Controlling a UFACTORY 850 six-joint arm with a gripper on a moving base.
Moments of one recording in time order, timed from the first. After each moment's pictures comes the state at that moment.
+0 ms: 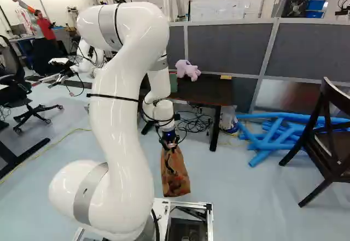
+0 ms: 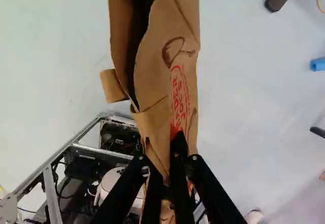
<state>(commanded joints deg) -5.0 -37.1 -42.1 -0.6 -6.4 -19.9</state>
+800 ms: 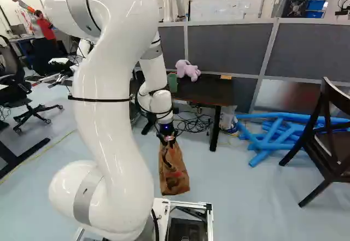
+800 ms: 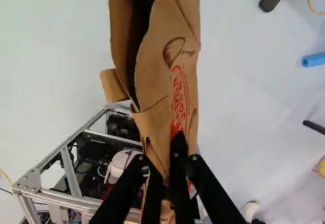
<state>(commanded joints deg) -4.7 -26.8 -38.7 -0.6 -14.1 -19.9</state>
